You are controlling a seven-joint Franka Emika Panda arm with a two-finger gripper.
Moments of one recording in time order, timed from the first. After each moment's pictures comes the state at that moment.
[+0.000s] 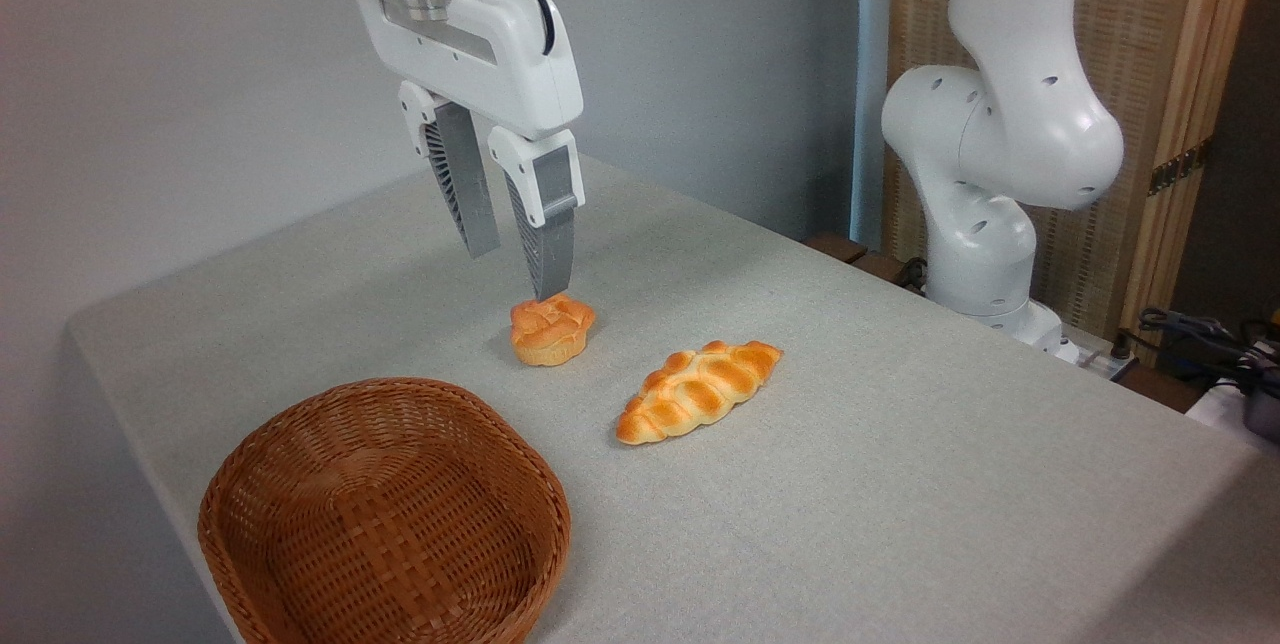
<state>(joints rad) -0.04 -0.01 -0.01 -1.58 -0.02 1.57 0.73</state>
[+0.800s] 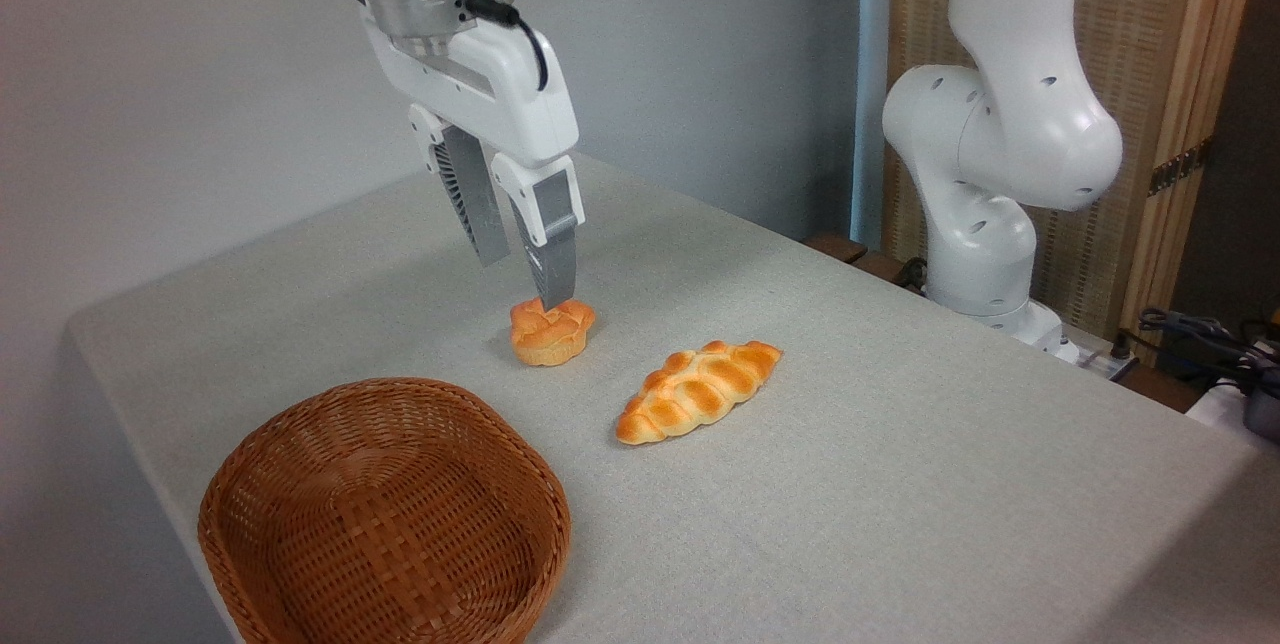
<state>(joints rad) -0.07 -0.01 -0.02 -1.65 -0.04 1.57 0.72</state>
